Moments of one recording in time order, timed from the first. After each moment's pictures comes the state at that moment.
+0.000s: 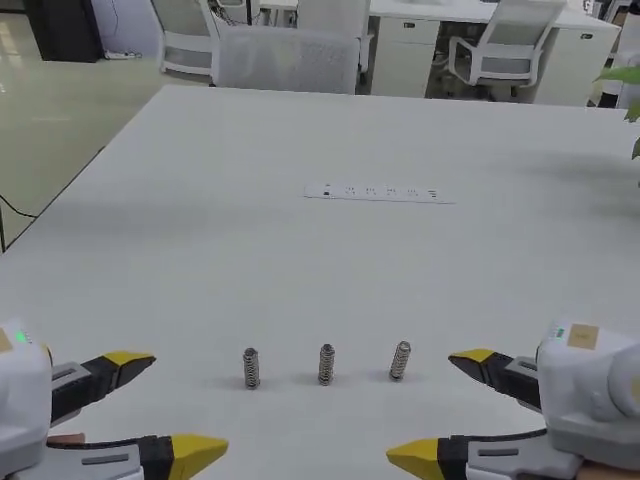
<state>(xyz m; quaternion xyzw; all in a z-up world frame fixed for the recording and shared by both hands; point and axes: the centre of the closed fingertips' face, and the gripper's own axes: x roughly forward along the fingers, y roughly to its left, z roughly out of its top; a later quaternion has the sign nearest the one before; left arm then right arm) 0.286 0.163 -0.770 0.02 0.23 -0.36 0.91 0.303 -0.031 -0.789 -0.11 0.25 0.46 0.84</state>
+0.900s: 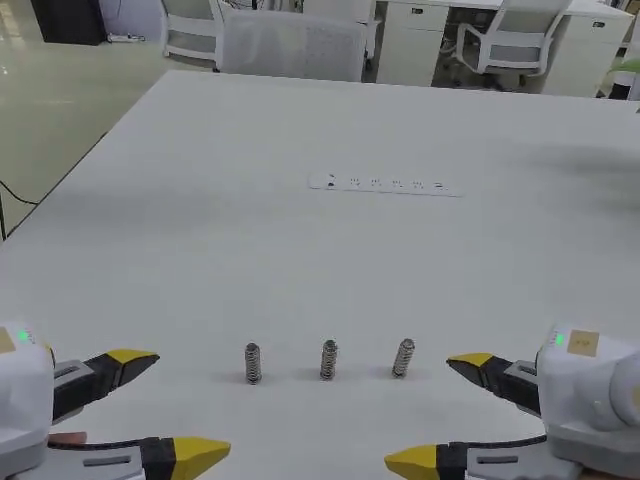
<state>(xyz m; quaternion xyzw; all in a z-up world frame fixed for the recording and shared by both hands) 0.285 0.161 -0.774 0.02 0.24 -0.36 0.90 0.301 -0.027 -0.795 -0.11 0.26 0.47 0.84</state>
